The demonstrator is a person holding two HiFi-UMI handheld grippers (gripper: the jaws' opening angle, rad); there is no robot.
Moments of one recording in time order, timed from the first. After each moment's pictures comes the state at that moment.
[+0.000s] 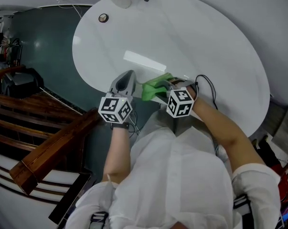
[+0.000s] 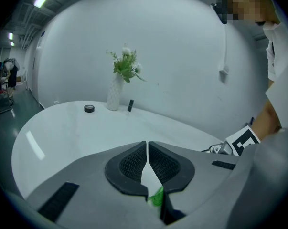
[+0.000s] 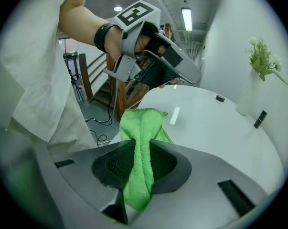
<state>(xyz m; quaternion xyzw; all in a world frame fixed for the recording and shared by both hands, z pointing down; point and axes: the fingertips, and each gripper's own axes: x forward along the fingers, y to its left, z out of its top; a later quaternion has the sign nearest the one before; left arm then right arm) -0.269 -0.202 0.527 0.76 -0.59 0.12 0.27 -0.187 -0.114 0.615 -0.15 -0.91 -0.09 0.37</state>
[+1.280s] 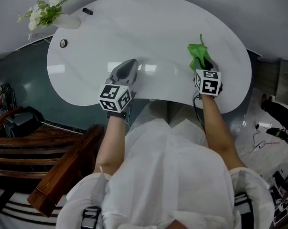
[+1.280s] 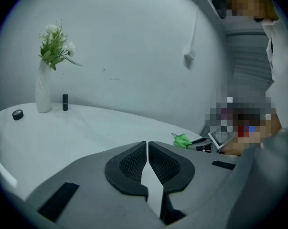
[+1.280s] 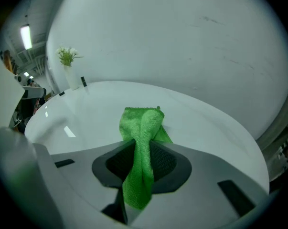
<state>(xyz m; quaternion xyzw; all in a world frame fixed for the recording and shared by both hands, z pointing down) -0.073 -0.239 0.516 0.87 -0.41 0.15 0.23 0.194 -0.233 0.617 0.59 -0.70 0.27 0.30</state>
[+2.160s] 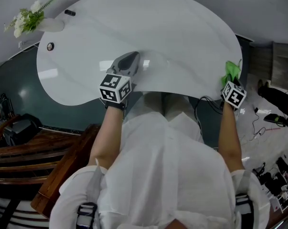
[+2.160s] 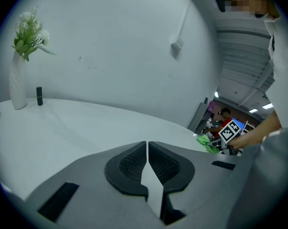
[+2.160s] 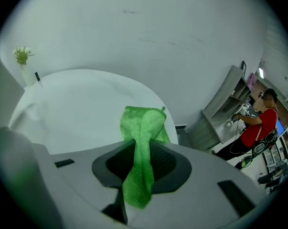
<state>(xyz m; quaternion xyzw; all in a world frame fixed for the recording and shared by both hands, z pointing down) 0.003 -0.220 0.531 0.90 -0.33 0.18 0.23 0.430 -0.058 0.629 0.73 -0.49 0.33 0.33</state>
